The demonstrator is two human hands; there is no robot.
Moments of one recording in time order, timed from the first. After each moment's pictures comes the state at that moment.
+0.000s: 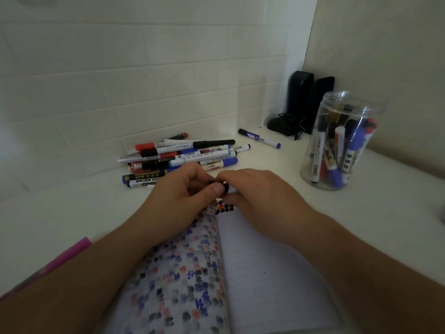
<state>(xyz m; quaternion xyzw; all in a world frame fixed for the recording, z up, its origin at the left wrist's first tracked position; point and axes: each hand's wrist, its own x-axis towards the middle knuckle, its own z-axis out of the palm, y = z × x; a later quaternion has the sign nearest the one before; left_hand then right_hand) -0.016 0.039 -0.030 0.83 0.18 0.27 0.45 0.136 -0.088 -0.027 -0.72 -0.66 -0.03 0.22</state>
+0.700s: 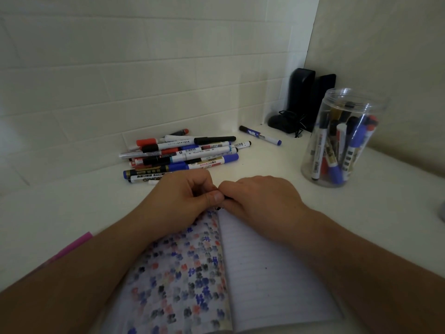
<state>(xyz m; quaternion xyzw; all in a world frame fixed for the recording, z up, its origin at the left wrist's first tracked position) -0.016 0.054 -0.041 0.90 0.17 0.23 0.33 0.131 -0.090 -0.031 -0.74 -0.66 -0.12 0.05</state>
